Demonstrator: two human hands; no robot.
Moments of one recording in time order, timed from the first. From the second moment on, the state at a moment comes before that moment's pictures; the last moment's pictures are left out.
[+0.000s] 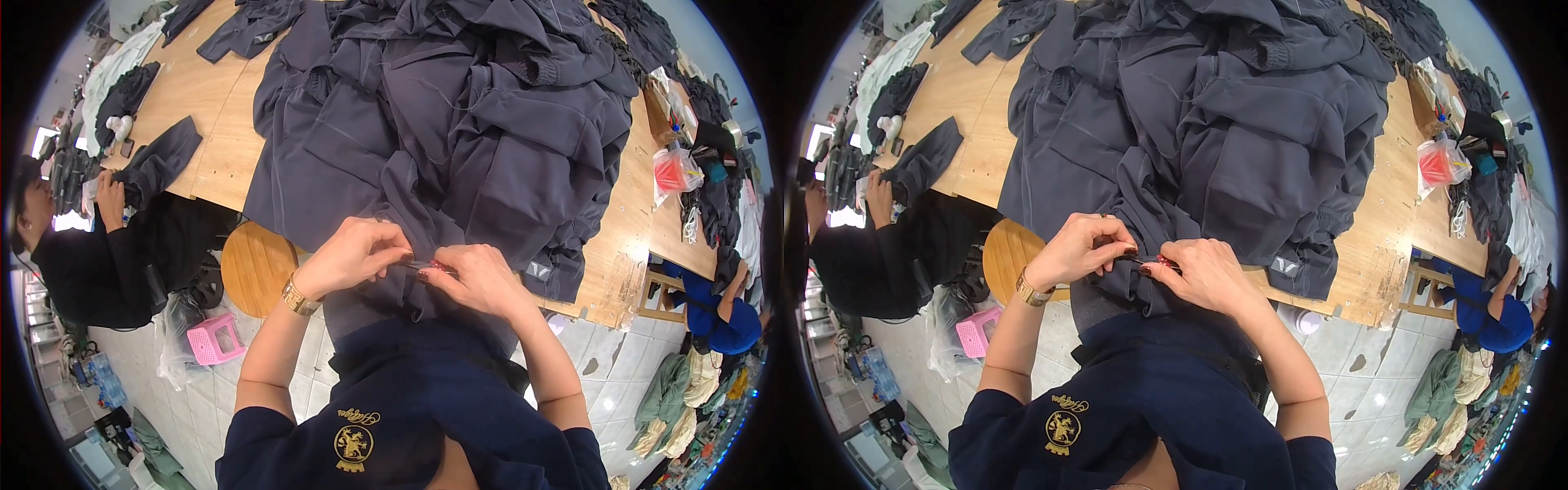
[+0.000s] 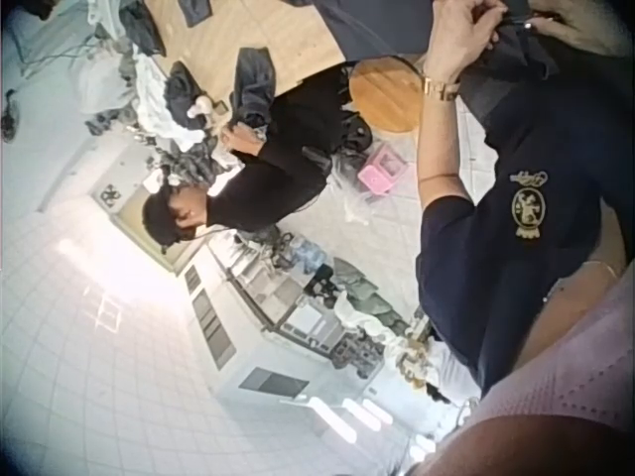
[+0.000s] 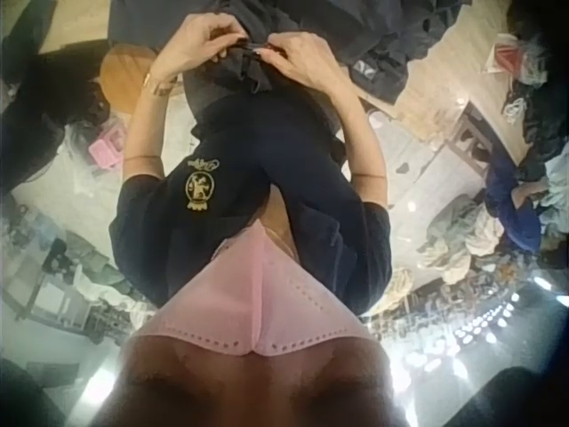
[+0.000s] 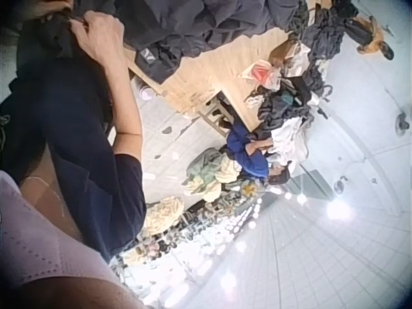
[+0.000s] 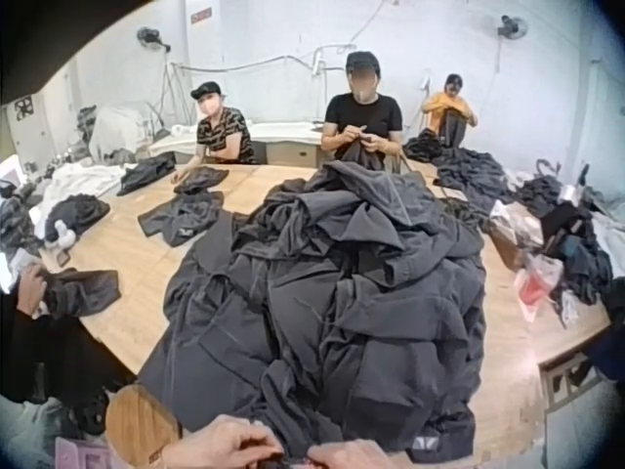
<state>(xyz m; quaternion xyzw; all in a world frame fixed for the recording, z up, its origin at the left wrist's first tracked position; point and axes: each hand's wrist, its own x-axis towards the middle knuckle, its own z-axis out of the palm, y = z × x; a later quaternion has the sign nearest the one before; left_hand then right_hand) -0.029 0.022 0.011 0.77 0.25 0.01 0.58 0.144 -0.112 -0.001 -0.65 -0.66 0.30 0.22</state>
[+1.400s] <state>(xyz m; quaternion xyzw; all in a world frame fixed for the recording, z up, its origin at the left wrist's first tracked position) -0.054 0.030 -0.029 0.52 0.37 0.22 0.74 0.129 -0.105 -0.013 -0.61 -0.58 0.38 0.38</state>
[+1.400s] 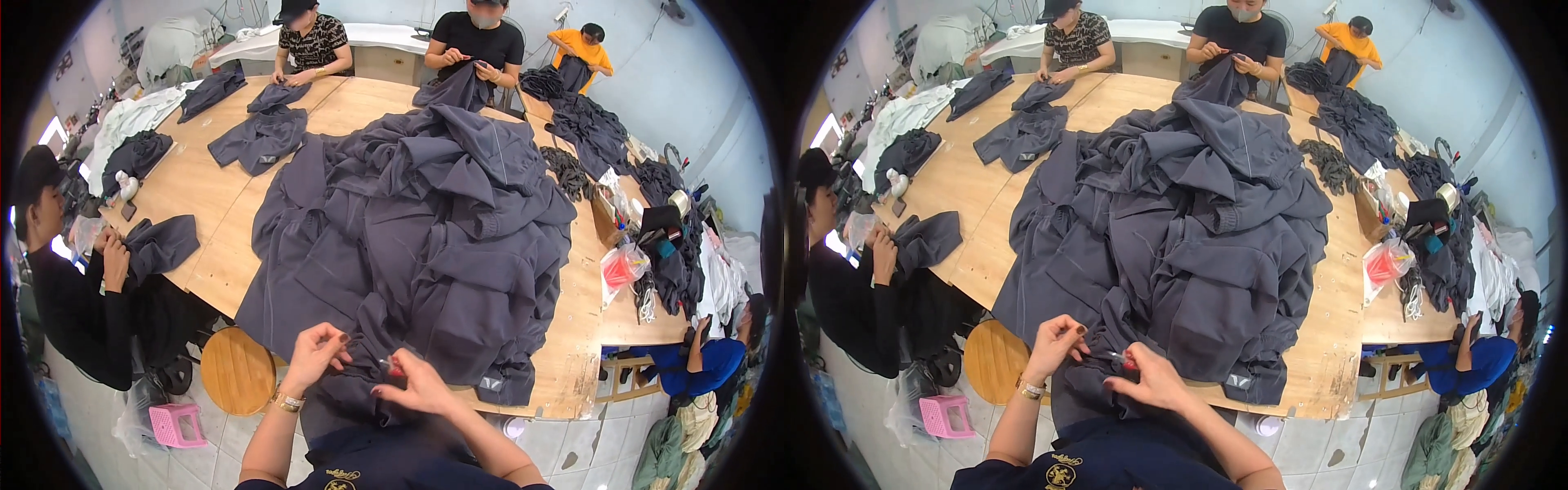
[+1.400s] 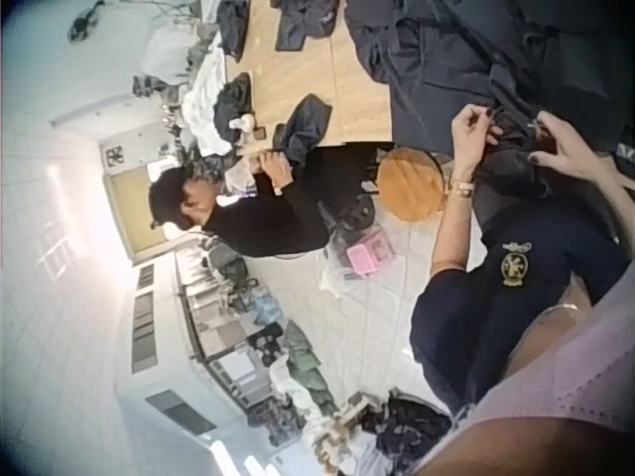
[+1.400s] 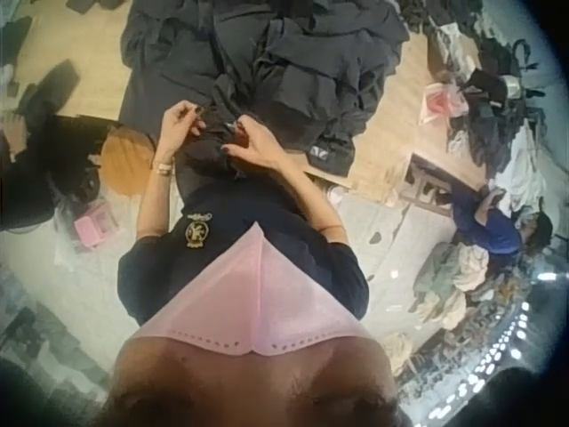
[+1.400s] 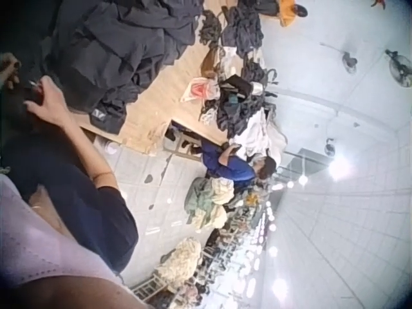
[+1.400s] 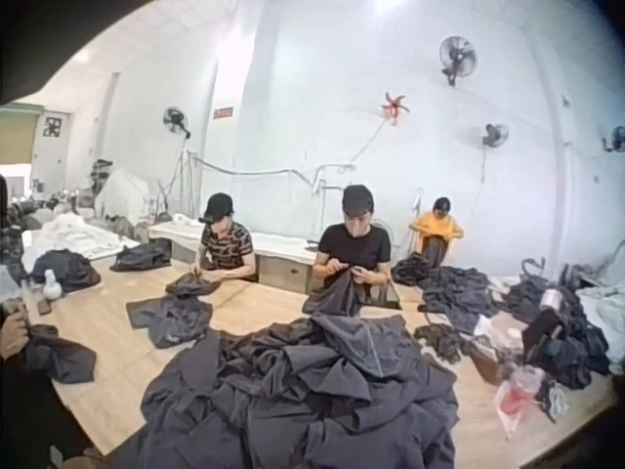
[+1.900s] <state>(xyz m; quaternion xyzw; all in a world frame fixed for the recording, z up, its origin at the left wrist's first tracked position) -0.021 0.013 -0.011 0.73 0.37 0.16 0.56 0.164 -0.079 0.007 -0.69 -0.50 0.13 0.51</state>
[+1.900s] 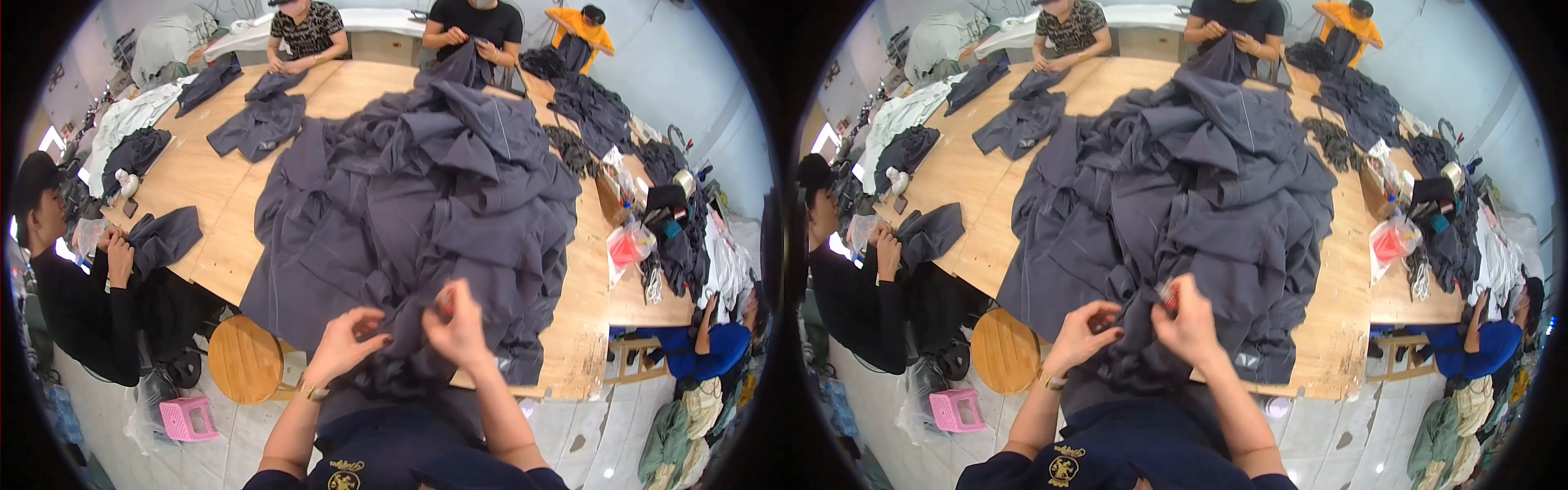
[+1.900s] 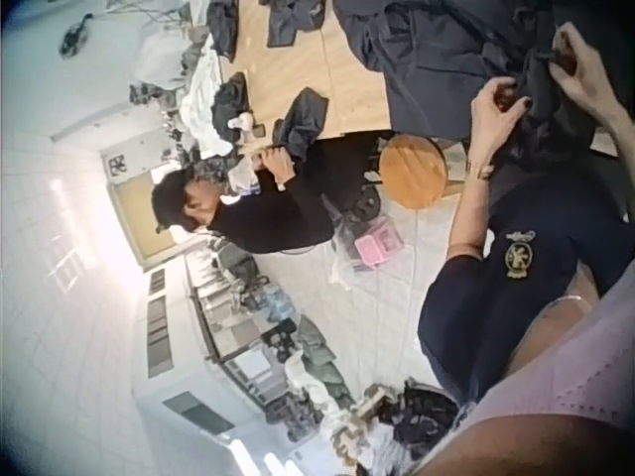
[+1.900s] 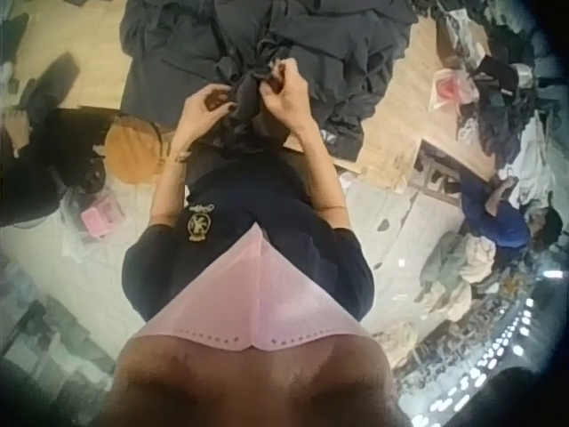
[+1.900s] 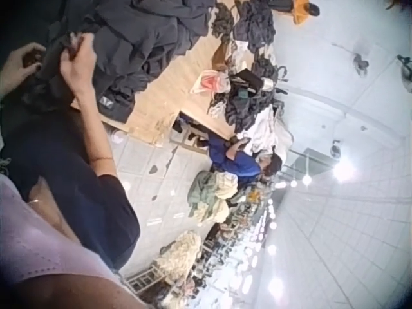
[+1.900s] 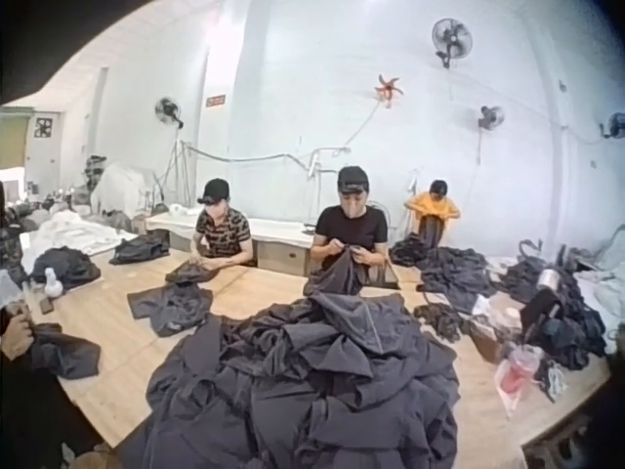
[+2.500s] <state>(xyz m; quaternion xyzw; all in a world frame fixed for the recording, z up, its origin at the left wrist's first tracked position) 0.045 0.017 0.028 0.76 0.22 0.22 0.57 0.171 -0.080 0.004 -0.70 -0.49 0.05 0.51</state>
